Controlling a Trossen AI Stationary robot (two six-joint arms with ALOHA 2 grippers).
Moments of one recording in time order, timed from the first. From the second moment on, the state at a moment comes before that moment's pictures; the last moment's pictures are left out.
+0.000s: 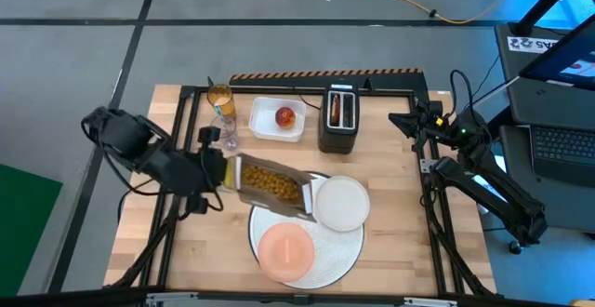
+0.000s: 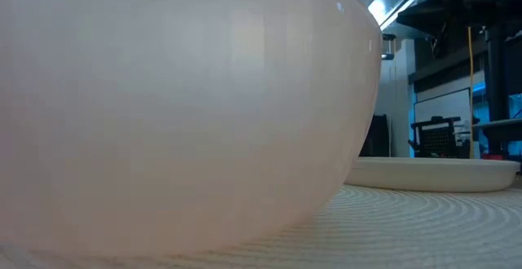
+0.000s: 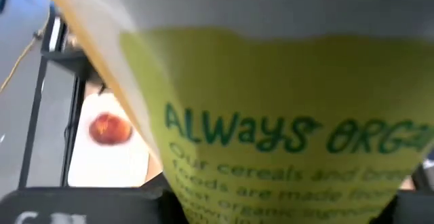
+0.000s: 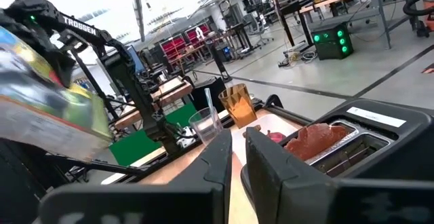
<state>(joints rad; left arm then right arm) -0.54 1.48 2.05 -1.57 -0.45 -0.30 -0.83 0.29 0.37 -0.01 -0.56 0.49</state>
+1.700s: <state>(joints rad) -0.68 1.60 1.70 -1.57 -0.57 -0.17 -0.83 0.29 0.37 -0.01 -0.56 0.49</state>
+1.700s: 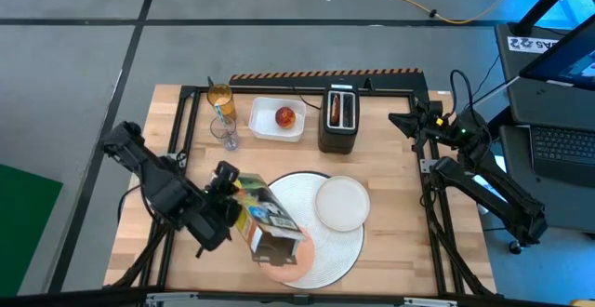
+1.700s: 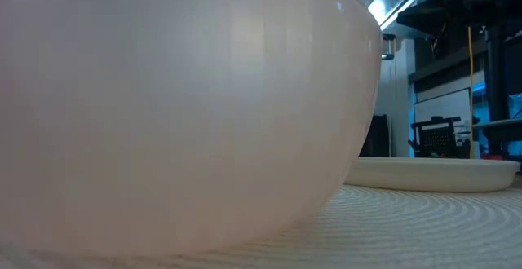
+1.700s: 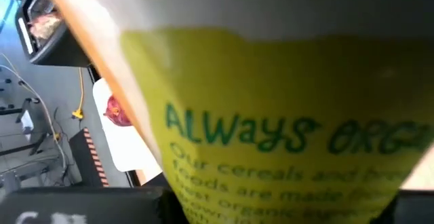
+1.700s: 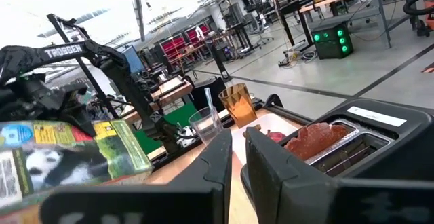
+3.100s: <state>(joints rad) -0.72 1.66 1.49 -1.57 -0.83 0.01 -0.83 0.31 0.37 -0.04 -0.46 0.49</state>
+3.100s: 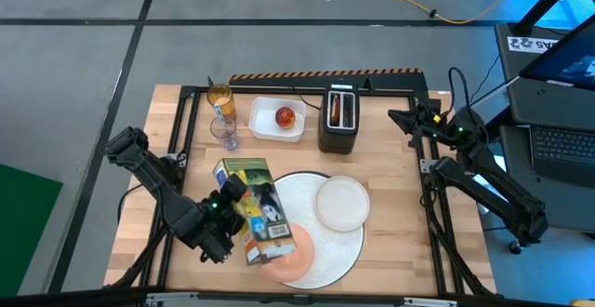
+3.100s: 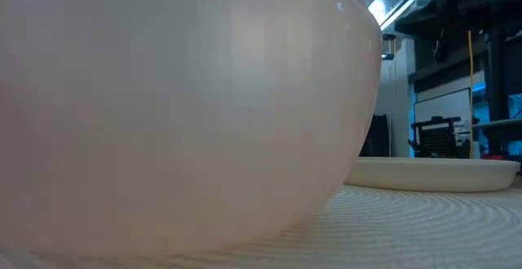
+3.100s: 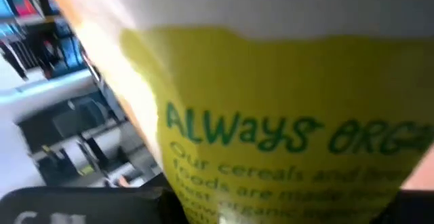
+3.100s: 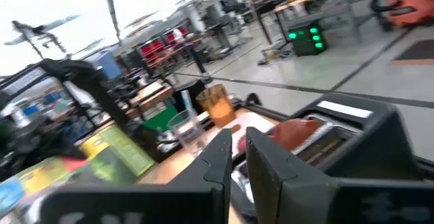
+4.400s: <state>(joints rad) -0.67 1.64 1.41 -1.48 -1.07 0.30 -0.83 0.31 0.37 -0.03 -0.60 0.44</state>
